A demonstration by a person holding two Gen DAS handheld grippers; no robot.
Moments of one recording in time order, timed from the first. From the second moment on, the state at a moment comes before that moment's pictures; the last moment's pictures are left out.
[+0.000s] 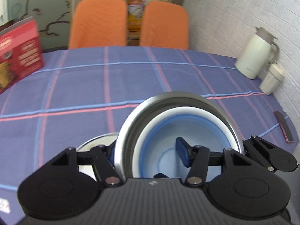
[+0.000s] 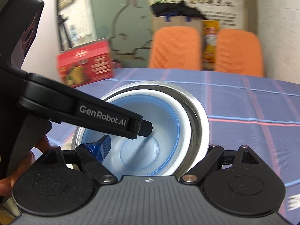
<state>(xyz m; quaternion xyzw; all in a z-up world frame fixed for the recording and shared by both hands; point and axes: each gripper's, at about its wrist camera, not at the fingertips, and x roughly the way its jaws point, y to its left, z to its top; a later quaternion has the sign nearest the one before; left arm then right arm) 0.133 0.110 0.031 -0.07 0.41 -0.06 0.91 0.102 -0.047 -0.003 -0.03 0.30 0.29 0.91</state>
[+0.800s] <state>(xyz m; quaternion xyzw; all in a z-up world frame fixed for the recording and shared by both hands) 0.104 0.172 0.003 -0.13 0.37 -0.03 0.92 0.091 -0.016 -0.023 -0.04 0.32 0.27 0.91</state>
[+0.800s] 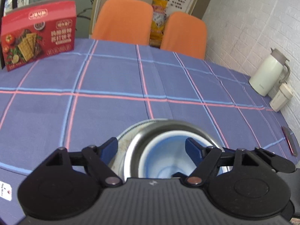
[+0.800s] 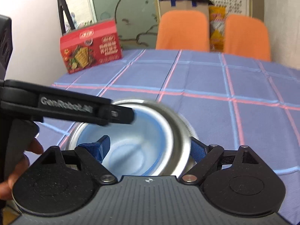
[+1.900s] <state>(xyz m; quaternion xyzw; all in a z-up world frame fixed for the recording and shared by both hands) -0.010 0.080 0.017 -0.06 0.25 0.03 0.97 0.023 -0.148 -0.026 0.11 0.24 0.14 0.95</state>
